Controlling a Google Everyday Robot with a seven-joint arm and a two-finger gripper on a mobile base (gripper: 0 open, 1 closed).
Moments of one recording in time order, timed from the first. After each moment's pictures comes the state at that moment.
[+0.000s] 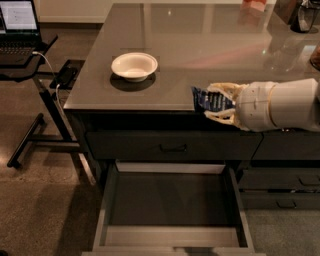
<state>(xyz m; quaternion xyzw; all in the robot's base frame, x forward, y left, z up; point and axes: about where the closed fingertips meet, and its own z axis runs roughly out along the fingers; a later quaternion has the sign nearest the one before) 0.520 -0.139 0.883 -0.67 0.58 -0.03 0.47</state>
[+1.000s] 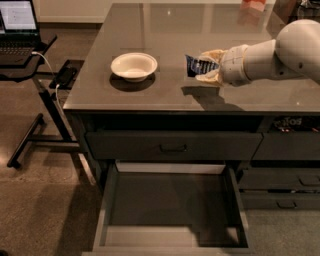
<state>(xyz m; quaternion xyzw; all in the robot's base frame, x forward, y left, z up) 0.676 -0.141 0.884 -0.64 0.60 0.00 0.48</state>
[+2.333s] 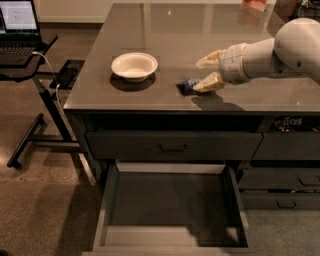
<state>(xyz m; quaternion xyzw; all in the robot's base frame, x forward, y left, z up) 0.683 -0.139 0.886 -0.64 0.59 0.00 0.49</state>
